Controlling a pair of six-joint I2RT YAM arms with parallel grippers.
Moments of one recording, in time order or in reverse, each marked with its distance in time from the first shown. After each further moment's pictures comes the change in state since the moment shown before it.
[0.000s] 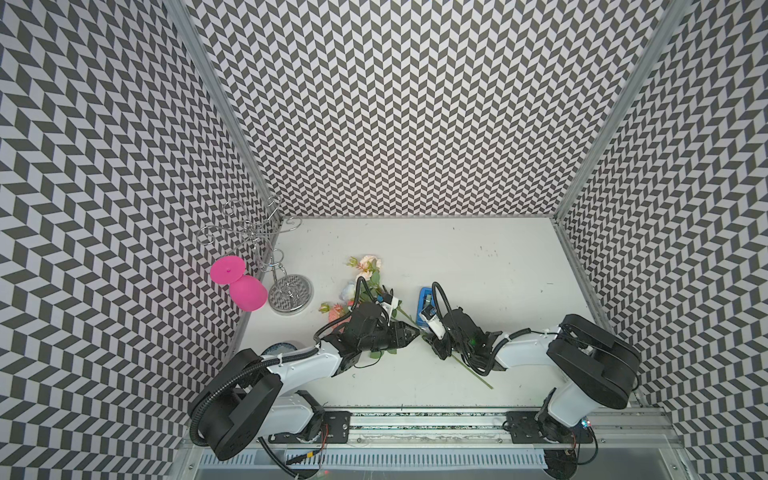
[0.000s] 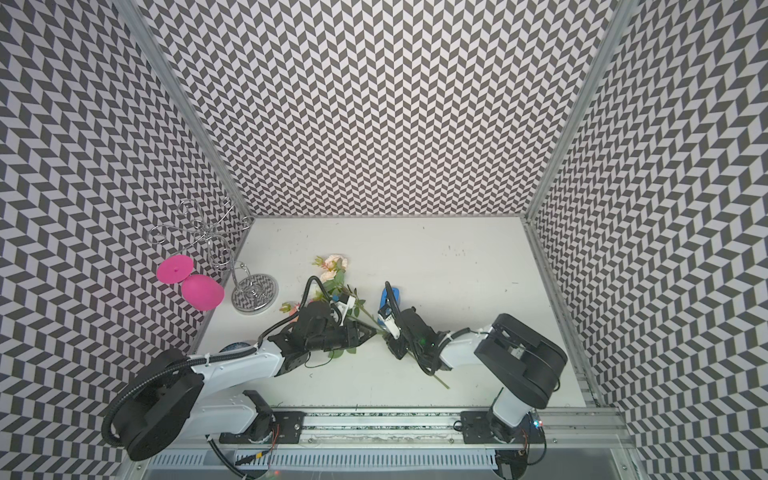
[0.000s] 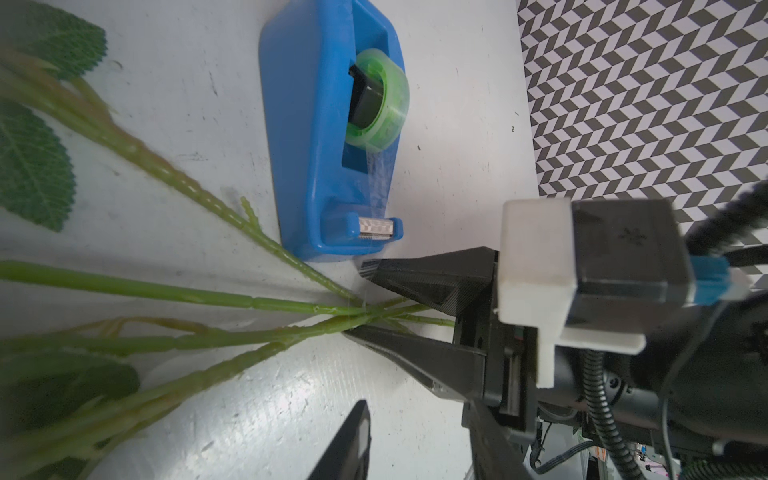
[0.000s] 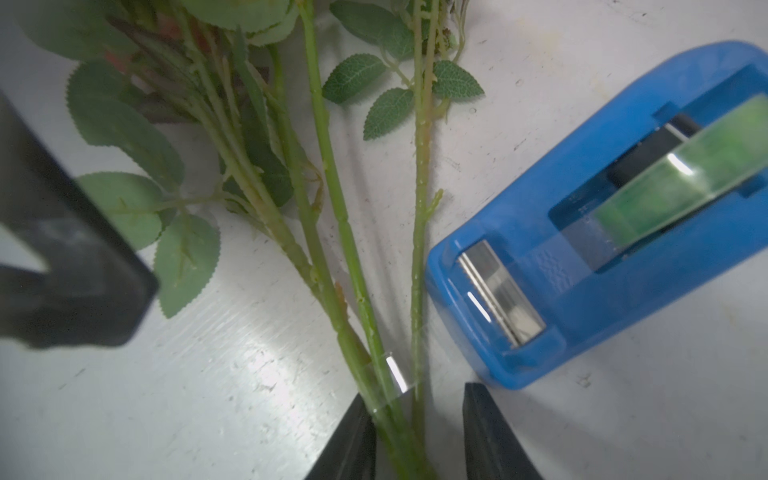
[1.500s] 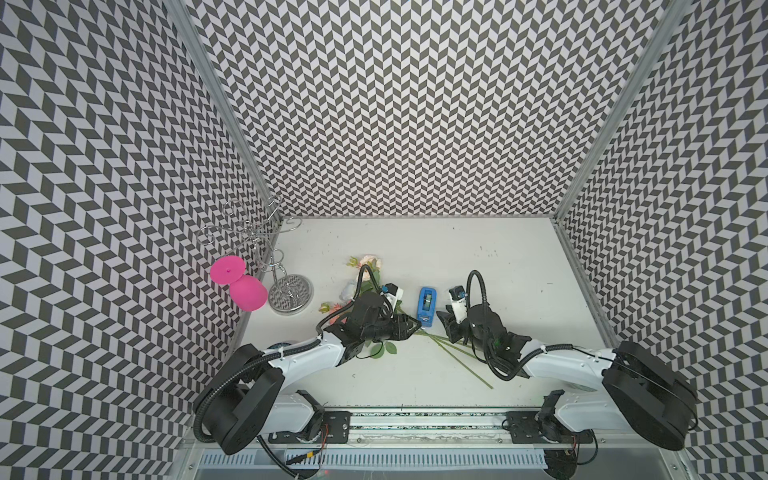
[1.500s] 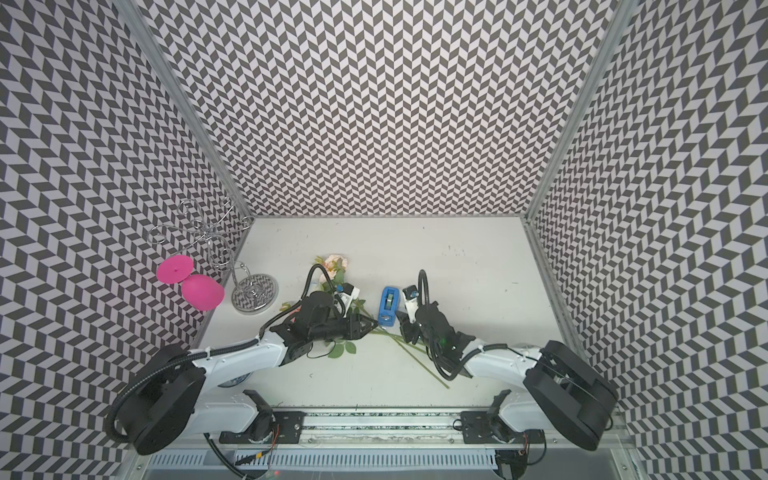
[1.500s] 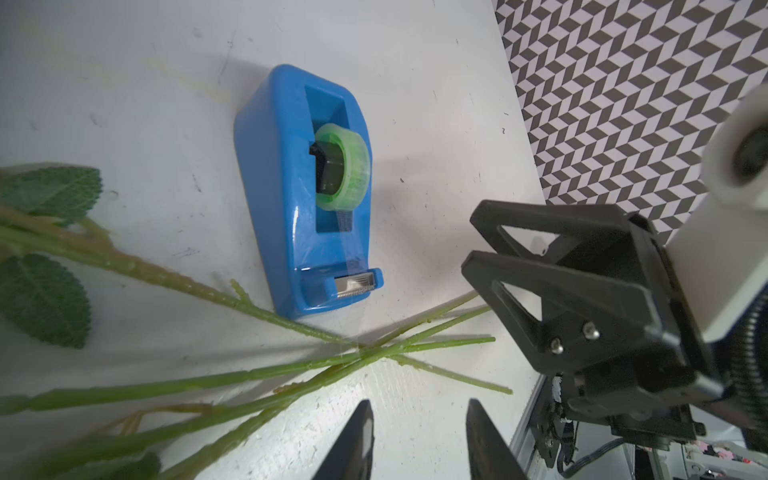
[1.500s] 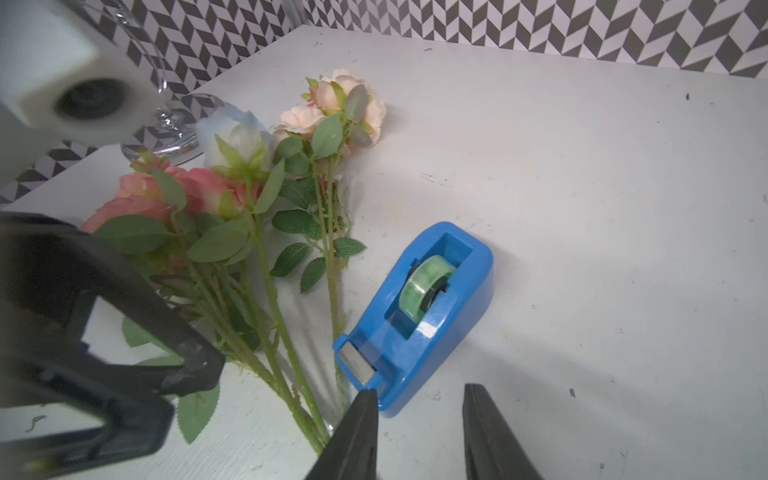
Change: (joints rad) left arm 0.030 0.064 0.120 -0.081 0.035 0.193; right arm -0.087 -0.299 -0.093 0.043 0.137 0.191
